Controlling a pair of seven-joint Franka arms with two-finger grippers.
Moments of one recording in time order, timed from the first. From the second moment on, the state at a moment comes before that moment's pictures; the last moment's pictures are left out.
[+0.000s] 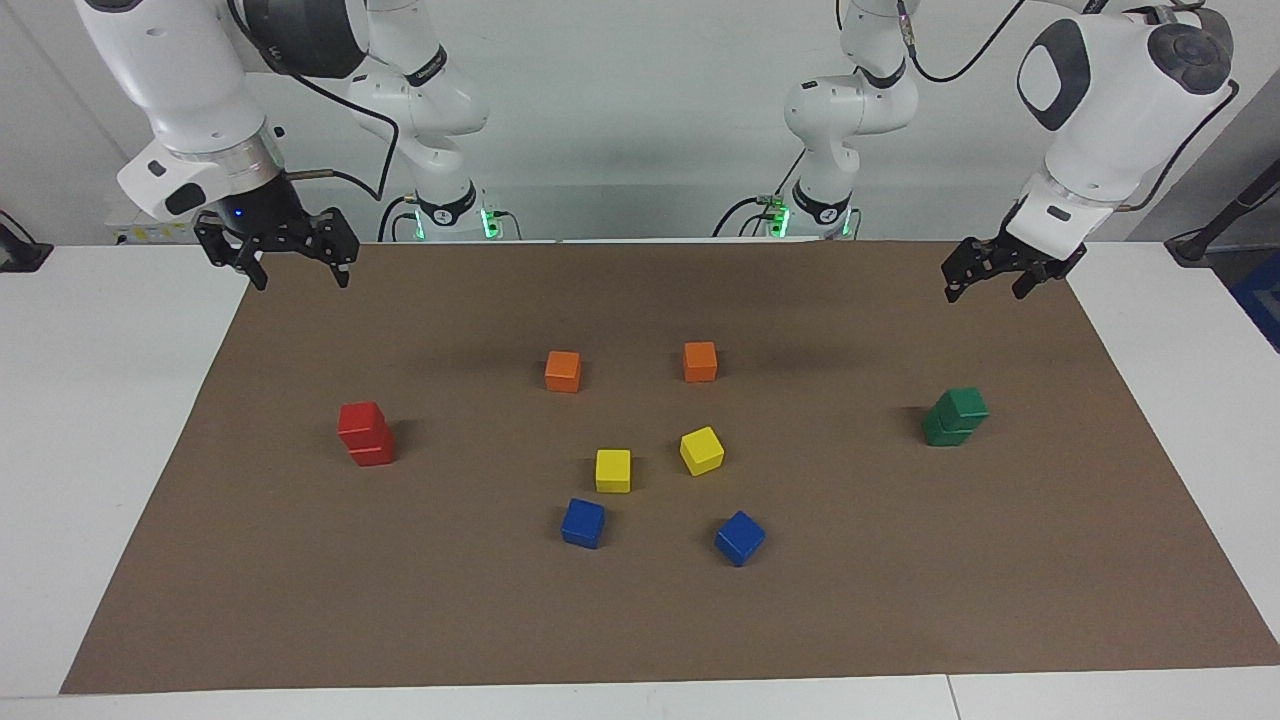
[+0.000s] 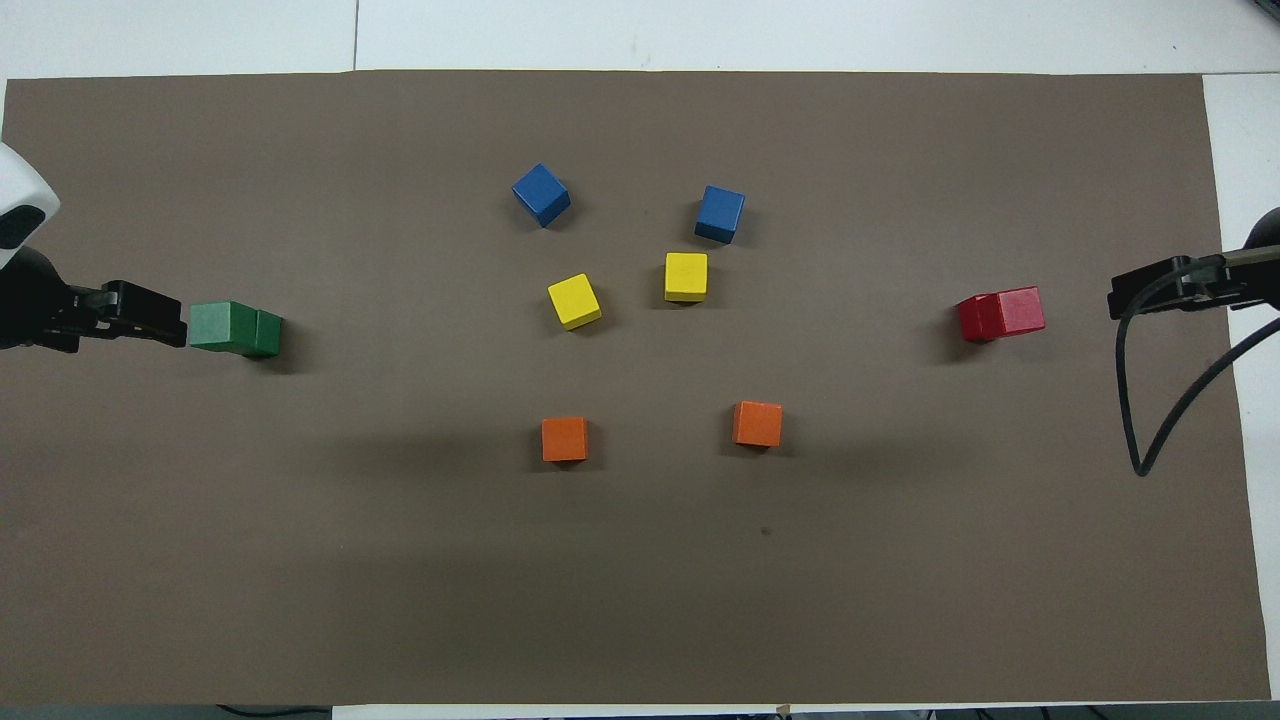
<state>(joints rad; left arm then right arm) 0.03 0.00 -0.06 -1.69 0.00 1.61 0.00 -0.06 -0.01 0.04 -1.61 -0.04 1.59 -0.05</state>
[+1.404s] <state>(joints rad) 0.03 0.00 -0.06 -1.69 0.00 1.61 0.00 -0.08 -0.03 0.03 -1.62 -0.04 1.54 -0.05</state>
